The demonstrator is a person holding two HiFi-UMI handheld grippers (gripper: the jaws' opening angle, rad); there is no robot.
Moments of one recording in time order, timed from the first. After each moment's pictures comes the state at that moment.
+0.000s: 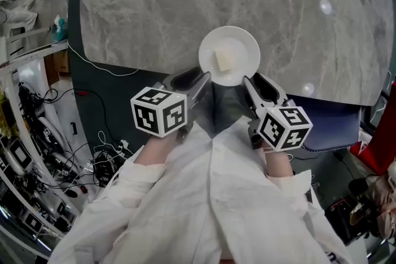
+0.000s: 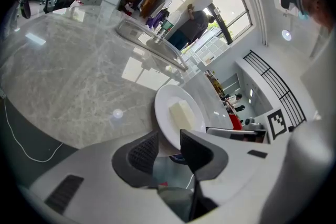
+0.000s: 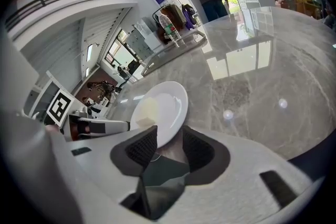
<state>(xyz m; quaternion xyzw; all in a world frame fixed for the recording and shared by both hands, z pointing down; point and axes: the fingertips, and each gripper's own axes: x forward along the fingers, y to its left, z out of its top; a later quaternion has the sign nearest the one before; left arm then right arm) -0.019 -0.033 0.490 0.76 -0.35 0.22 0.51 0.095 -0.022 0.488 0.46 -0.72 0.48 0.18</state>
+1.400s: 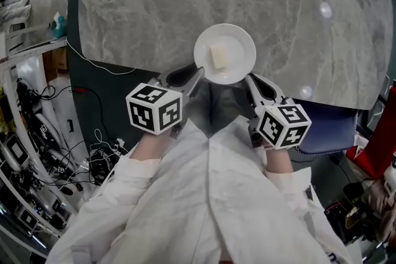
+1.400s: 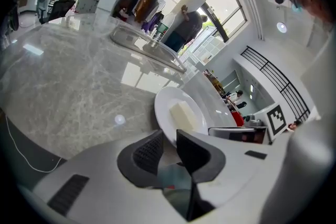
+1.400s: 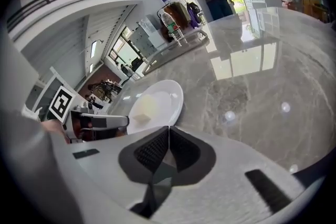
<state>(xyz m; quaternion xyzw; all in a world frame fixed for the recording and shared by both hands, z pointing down) -0.019 -0.045 0.496 0.77 -0.36 0.23 0.48 0.103 -0.027 0.498 0.44 -0.73 0.48 0.19</state>
